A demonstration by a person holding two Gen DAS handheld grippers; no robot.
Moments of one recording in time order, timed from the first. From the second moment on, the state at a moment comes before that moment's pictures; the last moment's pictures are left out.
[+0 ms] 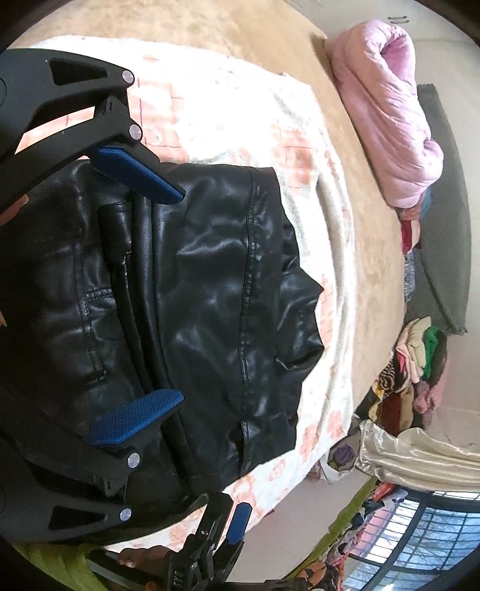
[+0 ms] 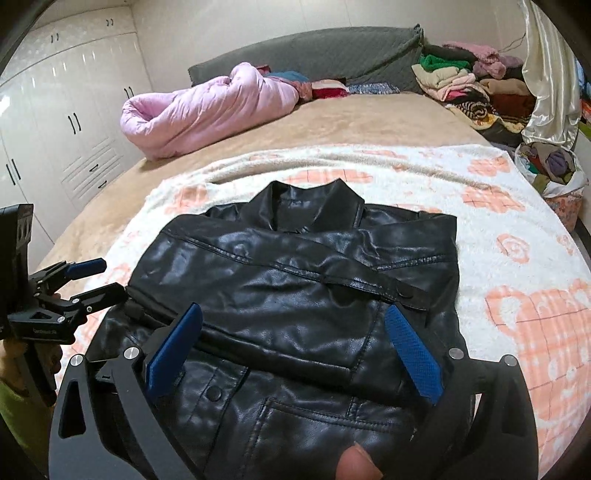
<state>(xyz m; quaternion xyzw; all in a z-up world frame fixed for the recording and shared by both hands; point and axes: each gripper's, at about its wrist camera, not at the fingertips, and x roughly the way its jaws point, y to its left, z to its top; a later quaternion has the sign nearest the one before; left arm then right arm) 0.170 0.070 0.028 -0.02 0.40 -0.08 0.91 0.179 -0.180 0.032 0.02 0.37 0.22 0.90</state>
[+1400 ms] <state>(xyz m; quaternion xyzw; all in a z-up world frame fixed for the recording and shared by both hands) 0.059 0.065 0.014 0.00 0.42 -0.05 0.91 0.047 -0.231 0.010 0.00 0.41 0.18 0.89</state>
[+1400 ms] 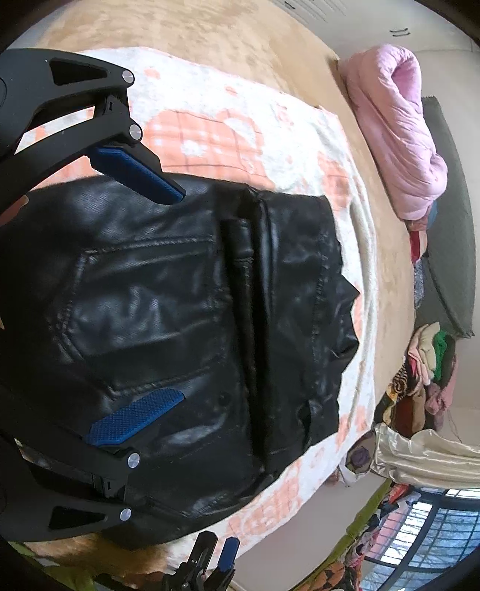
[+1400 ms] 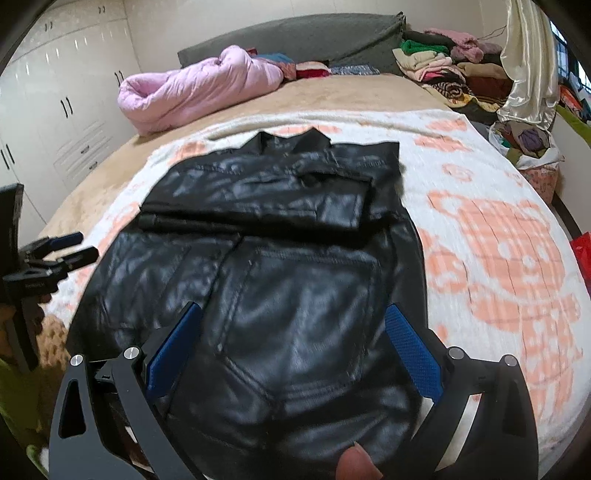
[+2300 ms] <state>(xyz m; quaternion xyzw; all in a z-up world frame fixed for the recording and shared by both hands) -0.002 0.146 -0.042 -0.06 0.48 -0.01 0.88 0.008 -0.285 -0.041 -0.01 0.49 0.15 0.86</state>
